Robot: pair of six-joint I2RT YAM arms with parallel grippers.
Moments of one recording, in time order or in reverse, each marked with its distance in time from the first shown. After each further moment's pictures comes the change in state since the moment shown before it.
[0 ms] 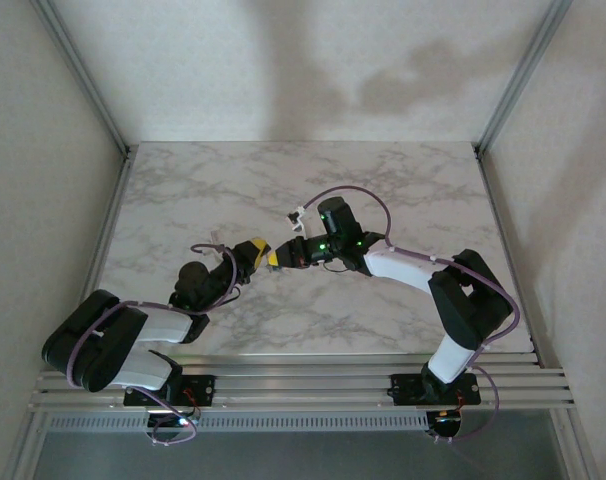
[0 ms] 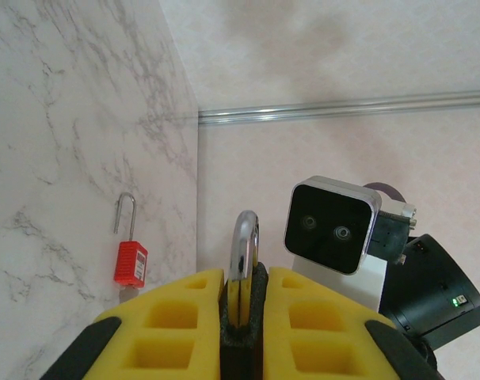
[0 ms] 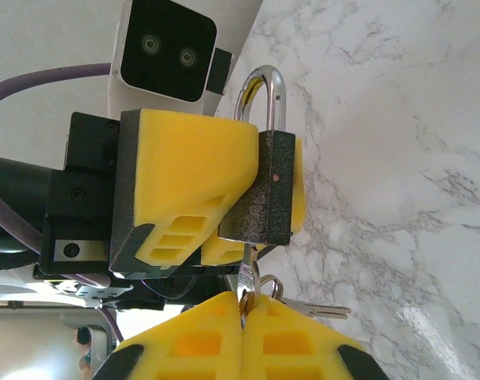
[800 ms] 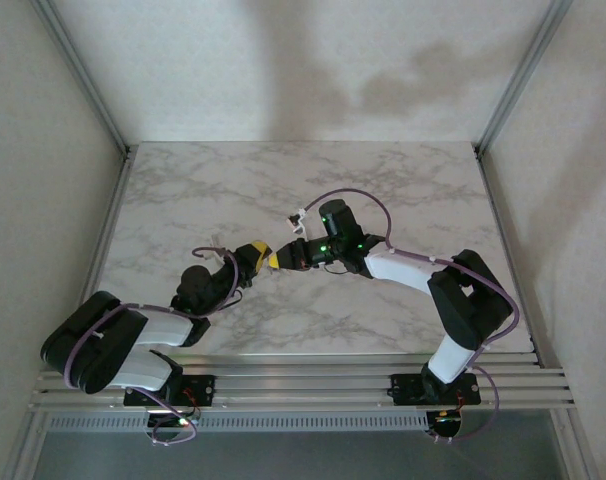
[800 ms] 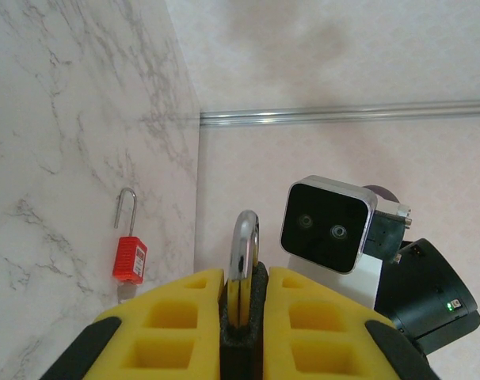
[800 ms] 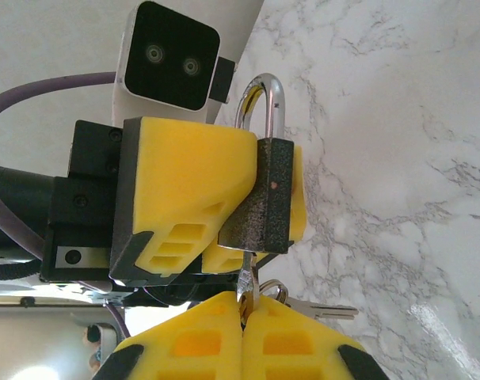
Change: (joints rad) left arm -0.043 -0.005 -0.019 0.008 -0.055 -0.030; right arm 0.000 -0.003 -0.030 0.041 -0.016 0.030
